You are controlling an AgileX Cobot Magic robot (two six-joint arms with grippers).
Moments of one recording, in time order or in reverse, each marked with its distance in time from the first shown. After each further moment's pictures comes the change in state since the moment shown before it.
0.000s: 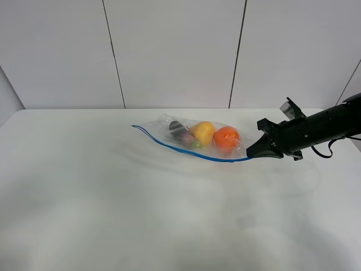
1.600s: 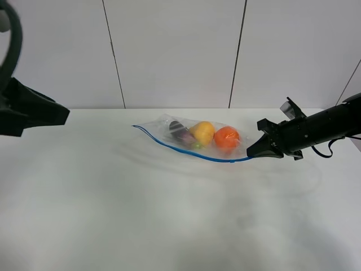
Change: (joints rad) left arm -0.369 0.968 -0.428 -0.139 -0.353 0.303; right arm 0.000 0.000 0.000 0.000 -0.008 -0.007
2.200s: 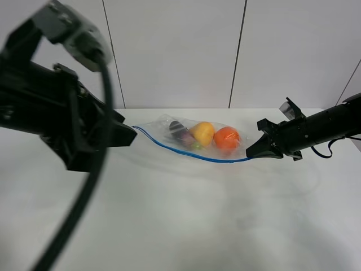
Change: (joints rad) left arm -0.260 0.188 0.000 -0.035 -0.170 0.072; right arm 0.000 0.000 0.000 0.000 0.023 0.000
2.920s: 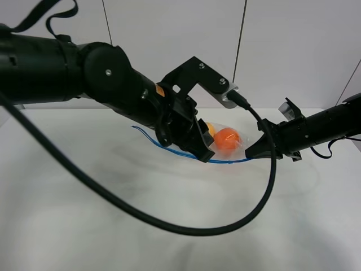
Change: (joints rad) left arm -0.085 0.583 -0.272 0.000 -0.250 0.076; right arm 0.000 0.000 0.000 -0.002 0.021 0.000
